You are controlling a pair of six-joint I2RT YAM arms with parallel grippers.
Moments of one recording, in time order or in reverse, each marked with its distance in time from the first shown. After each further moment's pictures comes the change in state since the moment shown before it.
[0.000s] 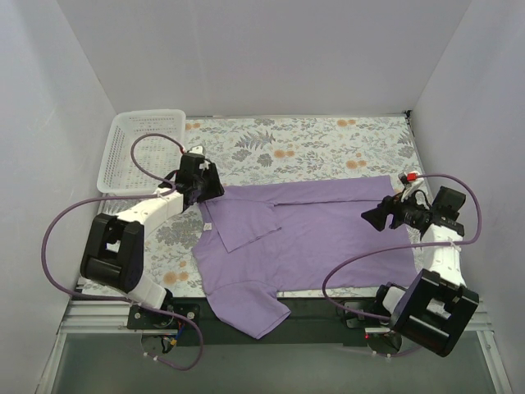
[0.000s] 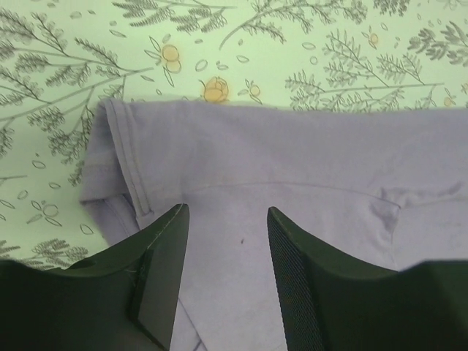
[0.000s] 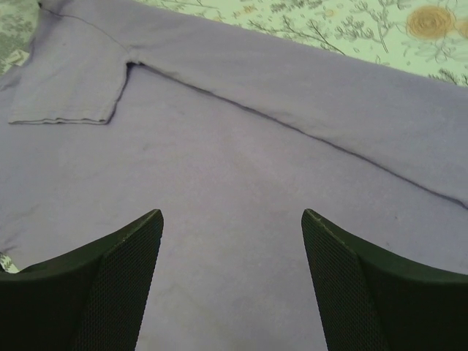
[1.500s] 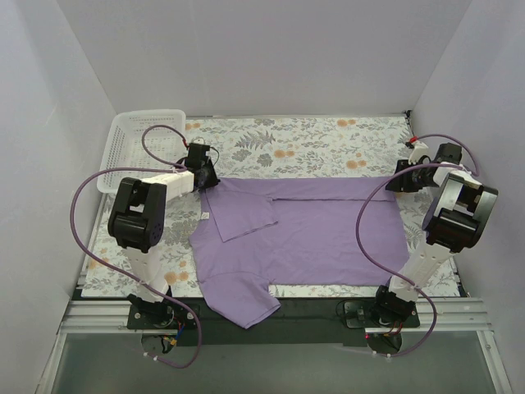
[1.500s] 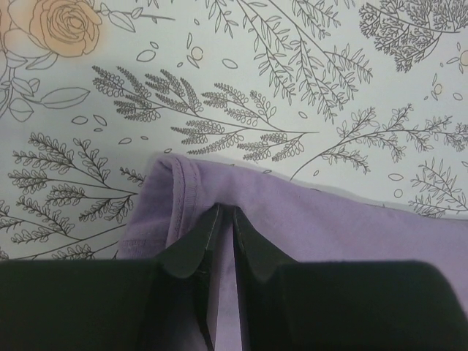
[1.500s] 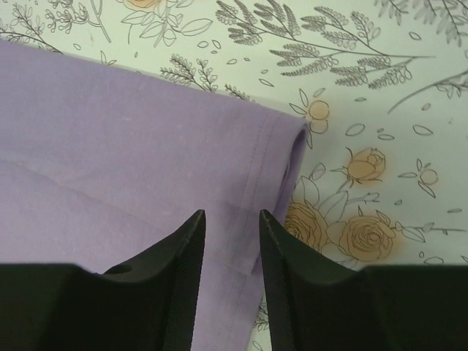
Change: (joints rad) left arm 0.061 0.375 0.229 0.073 -0.103 0.003; right arm 0.051 0.863 0.664 -0.049 0.438 0.057
